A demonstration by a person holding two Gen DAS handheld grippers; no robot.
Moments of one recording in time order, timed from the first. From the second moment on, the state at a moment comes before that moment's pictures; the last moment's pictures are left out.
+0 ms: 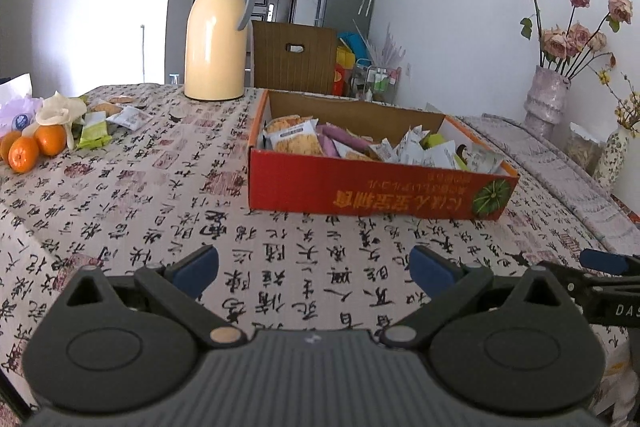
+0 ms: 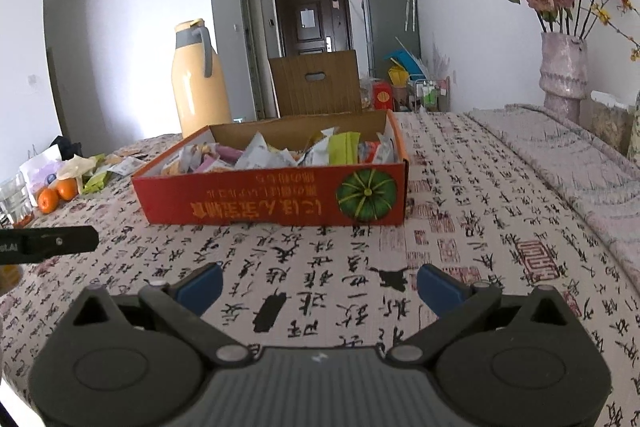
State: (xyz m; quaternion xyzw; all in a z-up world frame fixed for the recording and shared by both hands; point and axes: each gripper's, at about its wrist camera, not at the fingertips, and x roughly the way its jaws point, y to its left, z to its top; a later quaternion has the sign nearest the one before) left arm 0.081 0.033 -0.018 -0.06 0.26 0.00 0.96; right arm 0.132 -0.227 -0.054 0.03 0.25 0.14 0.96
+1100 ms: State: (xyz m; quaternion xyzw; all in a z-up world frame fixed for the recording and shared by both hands) left arm 0.075 0.035 -0.023 -0.07 0.27 0.01 0.96; right arm 0.130 -0.226 -0.057 0.03 0.26 0.13 0.96
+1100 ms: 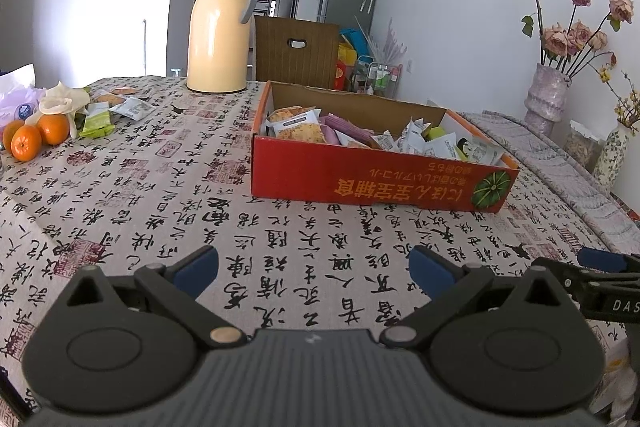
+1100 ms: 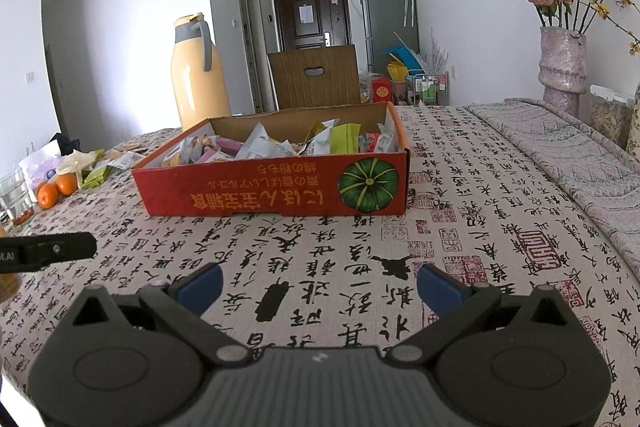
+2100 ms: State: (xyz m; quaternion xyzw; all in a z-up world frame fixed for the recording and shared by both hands) left arm 0.072 0.034 -0.022 -0.06 0.26 0.00 0.96; right arm 0.130 -0.225 -0.056 0.03 0.26 0.13 0.96
